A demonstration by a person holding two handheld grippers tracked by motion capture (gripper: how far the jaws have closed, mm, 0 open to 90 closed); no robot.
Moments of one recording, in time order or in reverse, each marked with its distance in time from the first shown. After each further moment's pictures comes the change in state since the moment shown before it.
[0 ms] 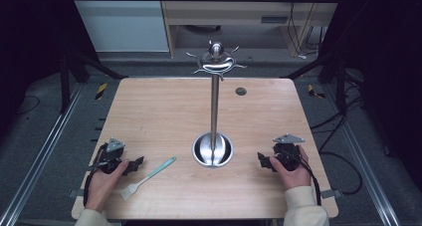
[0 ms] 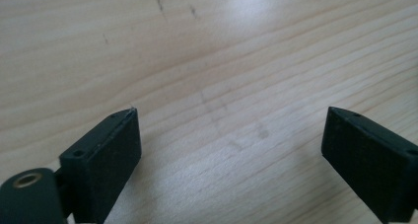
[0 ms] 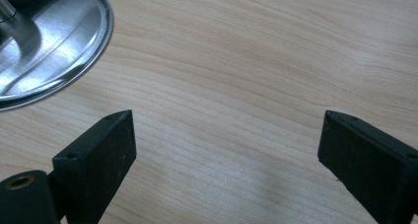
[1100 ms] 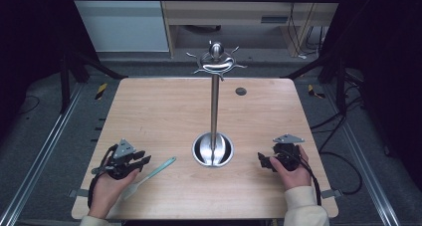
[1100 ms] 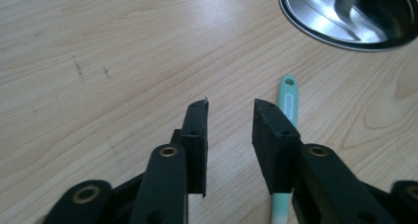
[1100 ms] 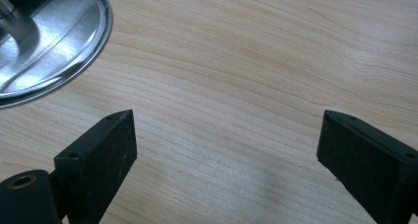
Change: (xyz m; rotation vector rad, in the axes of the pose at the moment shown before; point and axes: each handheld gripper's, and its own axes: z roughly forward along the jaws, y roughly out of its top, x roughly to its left) left arm -0.053 0.024 -0.029 -0.017 -0.113 0.164; right arm 0.000 0.000 0.000 0.002 0.001 -0.005
